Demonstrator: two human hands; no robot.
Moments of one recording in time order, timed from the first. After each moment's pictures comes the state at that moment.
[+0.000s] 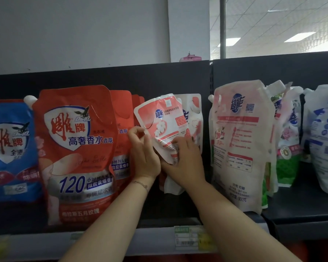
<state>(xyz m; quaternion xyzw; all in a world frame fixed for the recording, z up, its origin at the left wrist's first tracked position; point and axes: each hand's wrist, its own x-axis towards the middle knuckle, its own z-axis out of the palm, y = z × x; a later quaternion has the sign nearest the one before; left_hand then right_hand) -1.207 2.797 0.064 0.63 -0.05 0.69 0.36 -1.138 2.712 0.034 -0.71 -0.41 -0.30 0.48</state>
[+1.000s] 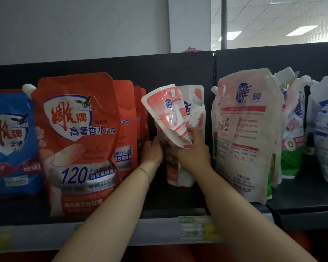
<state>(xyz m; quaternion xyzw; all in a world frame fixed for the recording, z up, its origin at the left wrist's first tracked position) -1.165 2.837 0.047 0.71 0.23 0.39 0.54 -1.141 2.703 0.046 -0.69 -0.32 -0.10 0.65</state>
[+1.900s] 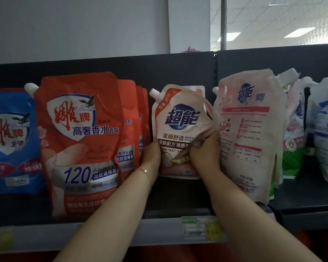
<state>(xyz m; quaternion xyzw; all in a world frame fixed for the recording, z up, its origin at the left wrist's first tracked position) -1.146 2.858 0.032 0.60 0.21 0.35 0.69 -1.131 2.696 0.048 -0.69 -0.22 -0.18 0.66</state>
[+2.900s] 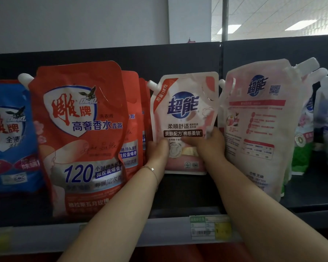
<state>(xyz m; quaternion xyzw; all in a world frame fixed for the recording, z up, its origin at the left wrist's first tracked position) -1.171 2.825 0.044 0.62 0.24 0.36 0.65 -1.117 2.706 0.051 -0.61 -0.20 -0.06 0.76</state>
